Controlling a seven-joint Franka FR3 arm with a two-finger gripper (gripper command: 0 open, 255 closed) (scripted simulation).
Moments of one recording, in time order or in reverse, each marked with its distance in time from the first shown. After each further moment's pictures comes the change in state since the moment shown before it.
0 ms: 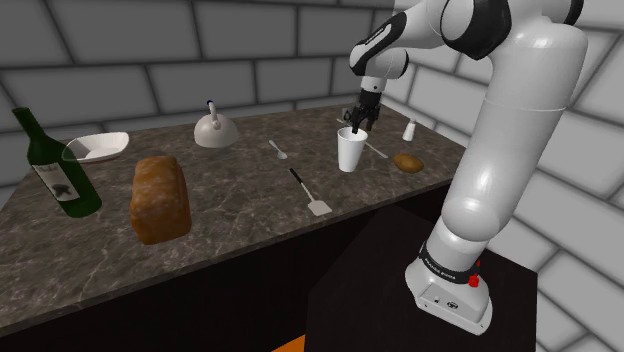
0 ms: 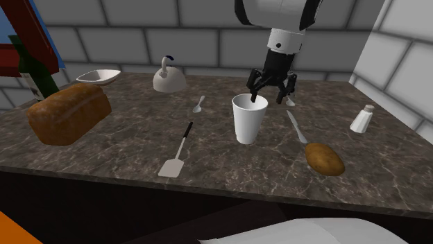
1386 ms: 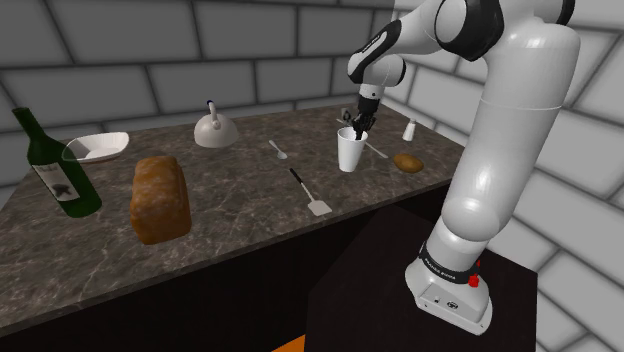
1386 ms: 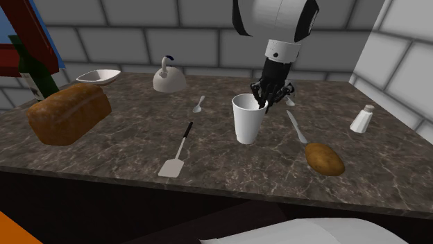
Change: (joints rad) arm -0.001 0.029 0.006 -0.034 0.026 0.057 -0.018
